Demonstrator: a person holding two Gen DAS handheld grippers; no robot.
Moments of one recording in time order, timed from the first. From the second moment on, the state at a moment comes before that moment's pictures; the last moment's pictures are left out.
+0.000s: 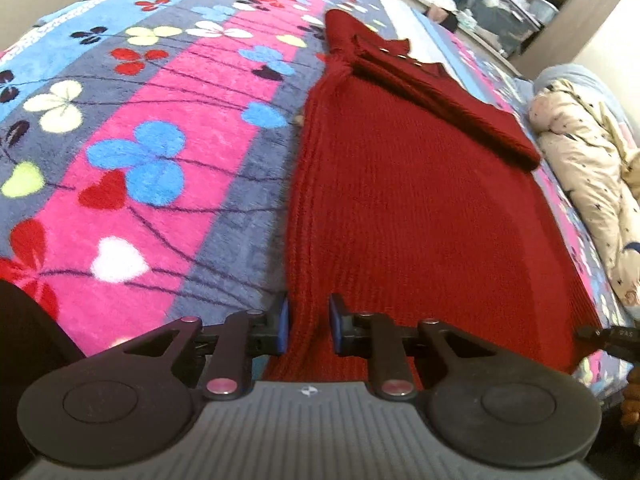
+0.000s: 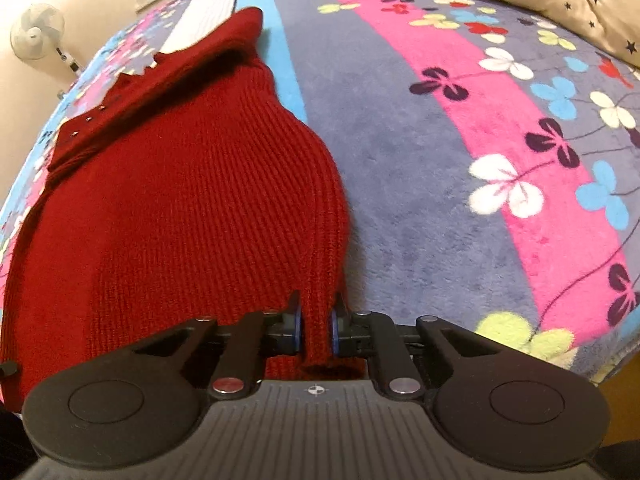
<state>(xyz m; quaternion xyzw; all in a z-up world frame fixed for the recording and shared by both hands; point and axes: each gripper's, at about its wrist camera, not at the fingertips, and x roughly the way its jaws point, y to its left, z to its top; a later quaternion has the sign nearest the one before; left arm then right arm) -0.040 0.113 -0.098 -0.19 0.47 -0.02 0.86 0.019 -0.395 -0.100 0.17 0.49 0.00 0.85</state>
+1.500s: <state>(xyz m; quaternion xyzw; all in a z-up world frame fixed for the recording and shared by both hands) -0.123 0.205 0.074 -0.28 0.27 -0.16 0.91 -0.113 -0.437 0.069 0.30 0.18 0.16 0.92</state>
